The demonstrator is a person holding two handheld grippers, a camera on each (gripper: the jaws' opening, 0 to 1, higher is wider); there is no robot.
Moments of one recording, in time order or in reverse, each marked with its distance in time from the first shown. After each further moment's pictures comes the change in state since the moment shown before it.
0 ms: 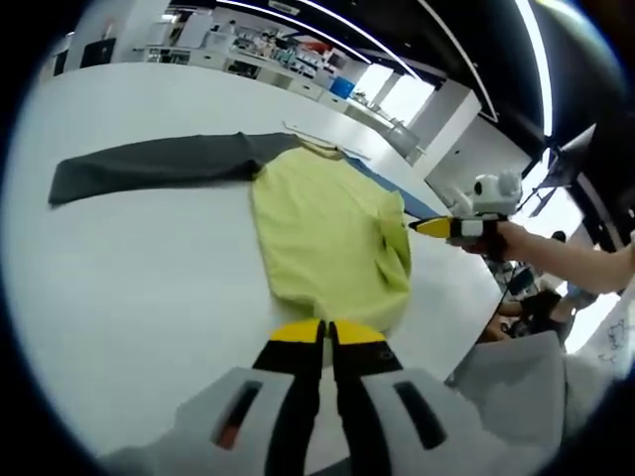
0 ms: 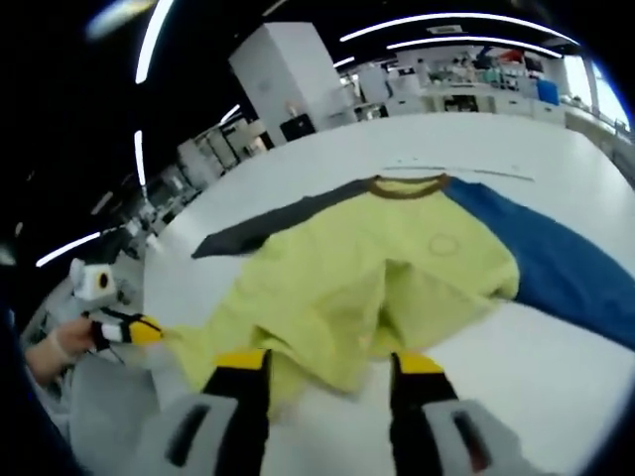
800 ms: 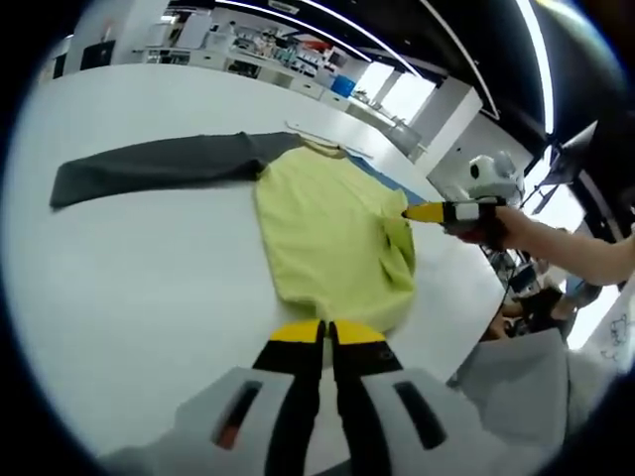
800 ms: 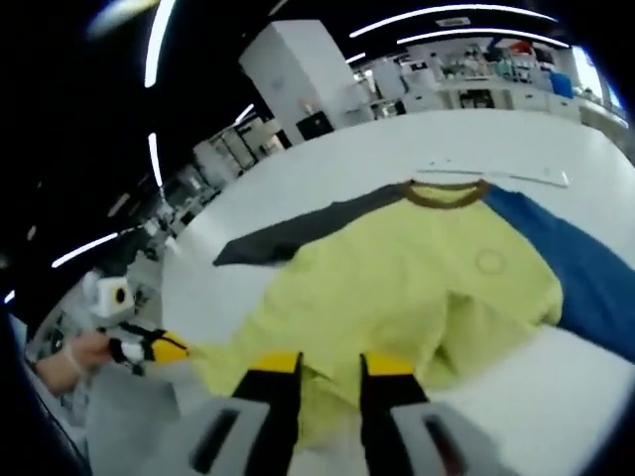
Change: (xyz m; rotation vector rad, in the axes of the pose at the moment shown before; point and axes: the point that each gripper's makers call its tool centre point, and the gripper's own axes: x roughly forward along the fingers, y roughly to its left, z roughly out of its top) left arm 0.000 0.003 0.002 0.012 0.007 0.005; right arm 0.014 0.035 0.016 -0.024 0.003 0.107
